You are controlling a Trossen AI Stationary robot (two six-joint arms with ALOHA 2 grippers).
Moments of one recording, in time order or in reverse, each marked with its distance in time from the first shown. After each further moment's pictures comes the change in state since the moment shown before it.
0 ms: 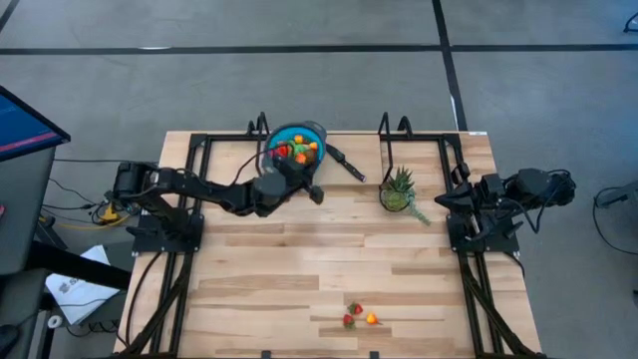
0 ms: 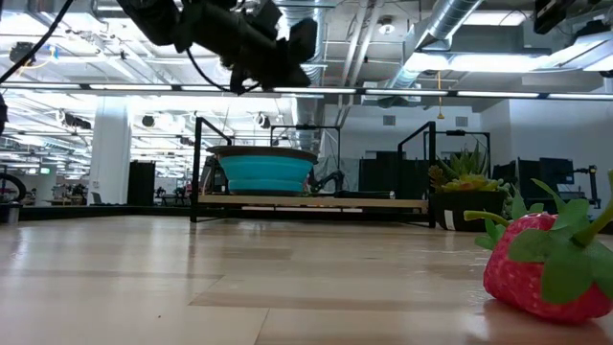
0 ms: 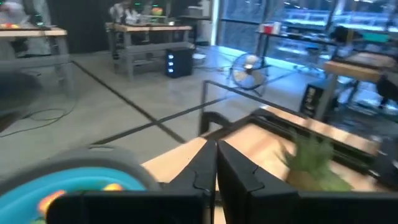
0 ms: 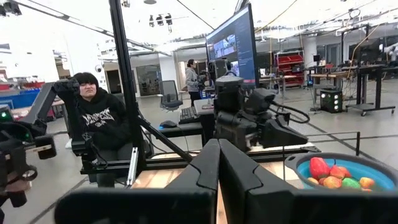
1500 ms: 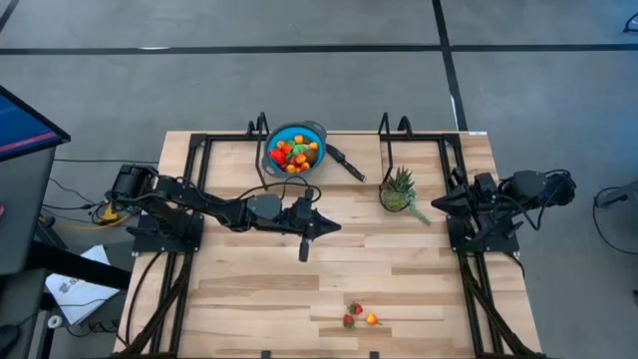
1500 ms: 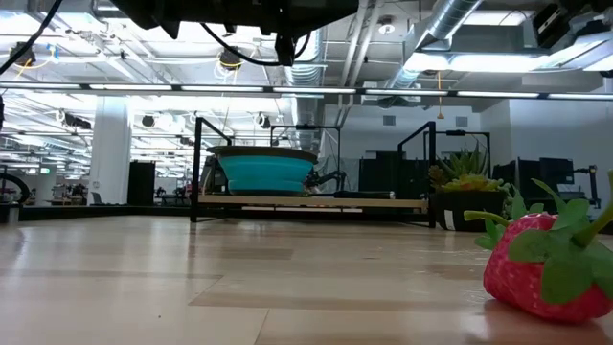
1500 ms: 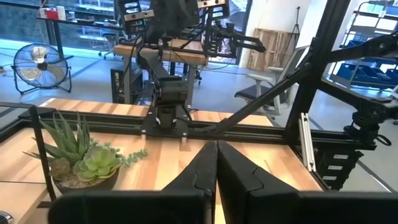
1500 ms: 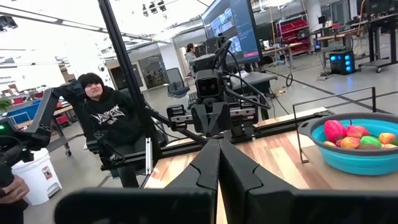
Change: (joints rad) left arm -0.176 0.000 0.000 0.063 0.698 0.052; right arm 0.000 0.000 0.000 -0.083 -0.003 0.189
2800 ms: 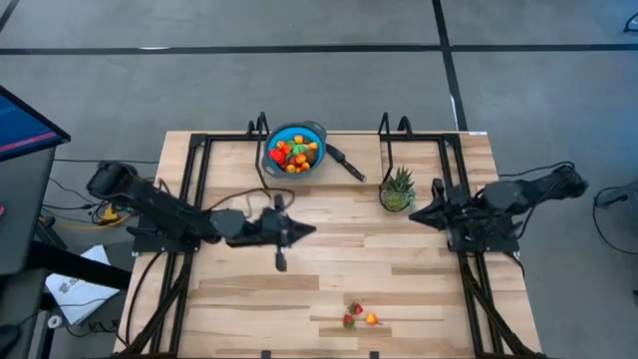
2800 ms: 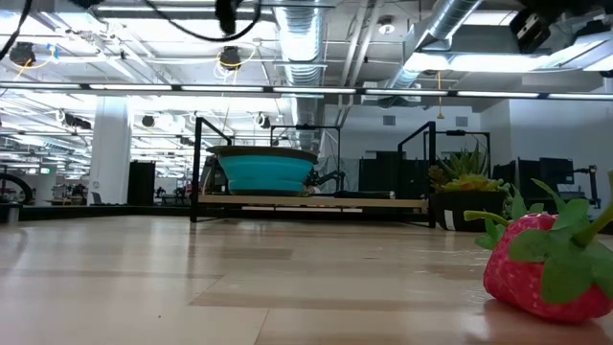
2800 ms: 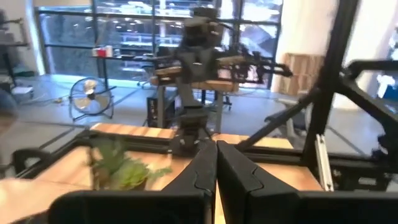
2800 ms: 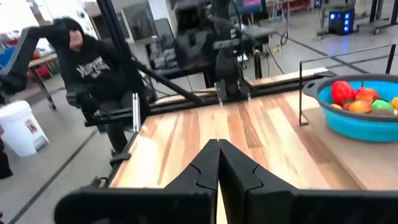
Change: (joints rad) left arm -0.199 -0.196 -0.155 0.076 -0.358 0.087; right arm 0.000 0.279 0.011 0.057 -0.013 0.015
